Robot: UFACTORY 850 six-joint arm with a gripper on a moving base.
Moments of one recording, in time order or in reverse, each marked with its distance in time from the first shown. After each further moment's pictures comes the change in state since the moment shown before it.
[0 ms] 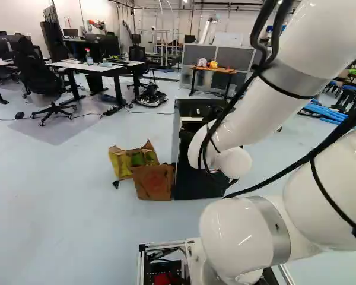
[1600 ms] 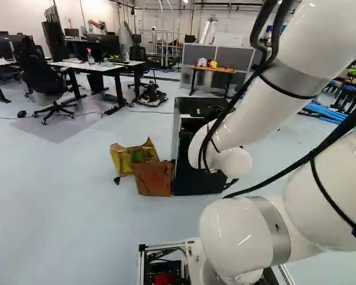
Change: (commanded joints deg) arm -0.6 0.1 0.1 -0.1 0.0 0.0
